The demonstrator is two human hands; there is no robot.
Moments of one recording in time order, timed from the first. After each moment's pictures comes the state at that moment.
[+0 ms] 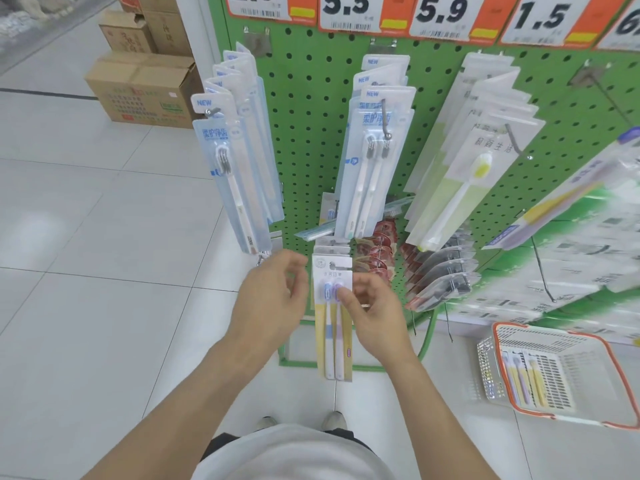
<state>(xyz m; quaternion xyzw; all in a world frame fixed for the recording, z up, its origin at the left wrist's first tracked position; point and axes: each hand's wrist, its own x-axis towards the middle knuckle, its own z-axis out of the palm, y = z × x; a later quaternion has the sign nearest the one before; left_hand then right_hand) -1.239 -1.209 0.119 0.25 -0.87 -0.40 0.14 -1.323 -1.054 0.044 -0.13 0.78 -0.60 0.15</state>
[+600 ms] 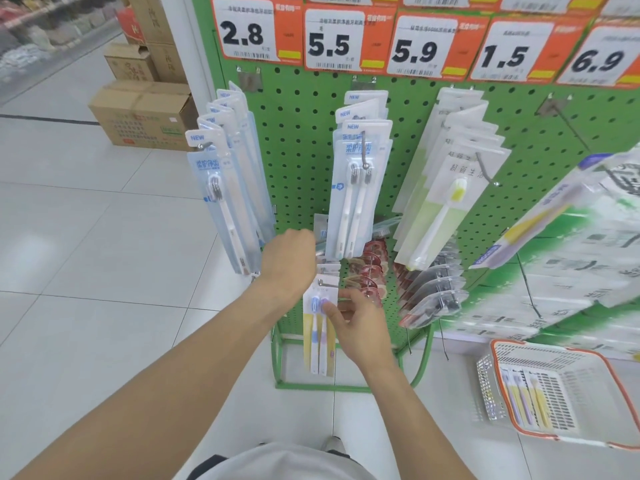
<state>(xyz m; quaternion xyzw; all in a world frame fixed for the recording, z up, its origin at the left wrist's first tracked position) -1.335 -1.219 0.134 0.21 -0.97 -0.12 0.01 -1.337 -1.066 0.032 -0.14 0.87 -0.46 0.13</state>
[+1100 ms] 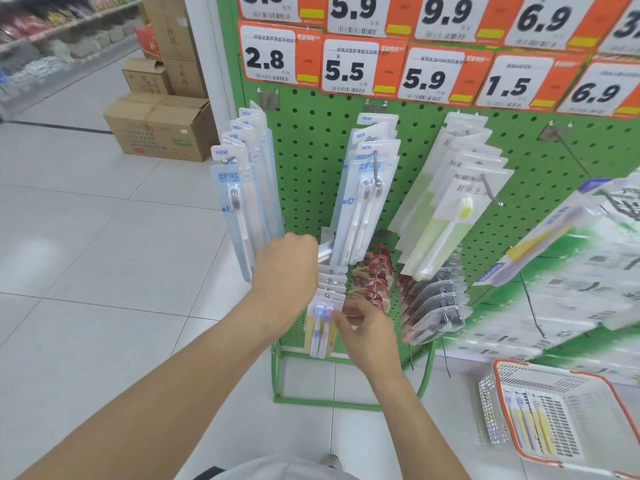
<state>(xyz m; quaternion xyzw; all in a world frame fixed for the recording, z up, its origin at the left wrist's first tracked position) -1.302 -1.215 0.181 0.20 -0.98 -0.03 0.03 -1.337 -1.068 0.047 -0.13 0.88 -0.45 0.10</state>
